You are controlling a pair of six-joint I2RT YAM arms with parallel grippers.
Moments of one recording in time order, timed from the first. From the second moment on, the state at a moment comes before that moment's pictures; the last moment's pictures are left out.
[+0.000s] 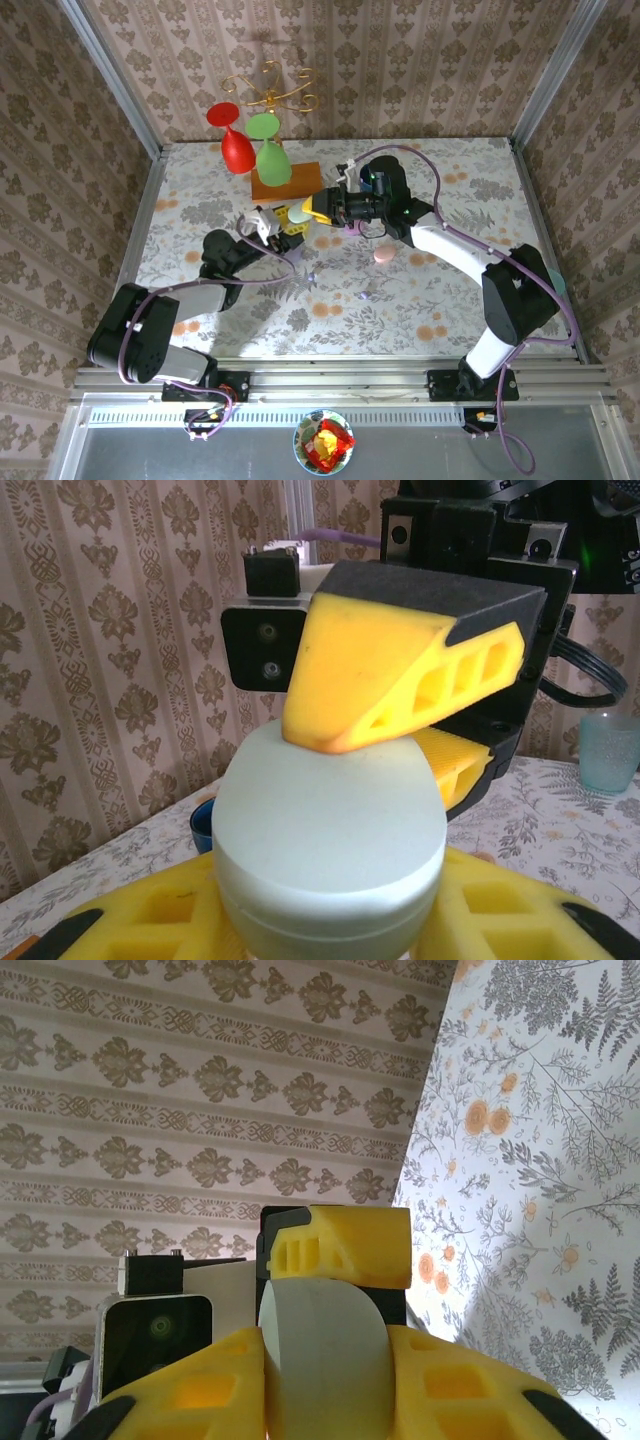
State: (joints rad) left arm -0.44 1.40 0.43 1.18 0.67 -0.04; right arm 0.51 1.66 1.19 0.18 -0.87 1.08
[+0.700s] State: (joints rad) left arm -0.49 1.30 0.44 0.76 0.65 0.19; right arm 0.29 1.64 1.02 0.05 -0.72 0.87
